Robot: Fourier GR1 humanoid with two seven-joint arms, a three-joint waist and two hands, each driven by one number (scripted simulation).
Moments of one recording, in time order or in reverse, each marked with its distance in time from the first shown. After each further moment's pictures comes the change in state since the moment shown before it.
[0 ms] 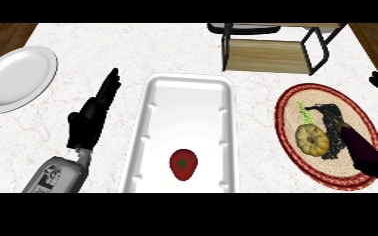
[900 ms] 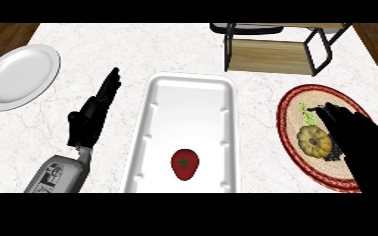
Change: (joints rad) left arm -0.001 -0.039 0.055 0.032 -0.037 -0.064 -0.026; right arm -0.049 0.037 0.361 -0.337 0.470 0.346 0.654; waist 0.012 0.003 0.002
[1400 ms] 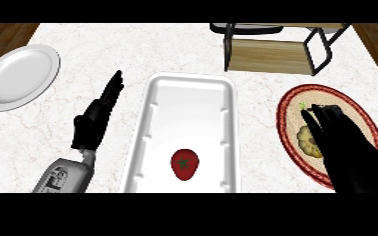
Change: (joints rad) left arm 0.023 -0.055 0.032 -0.006 -0.070 -0.029 0.003; right arm -0.015 0.167 0.074 -0.007 0.198 0.058 0.029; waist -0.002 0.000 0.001
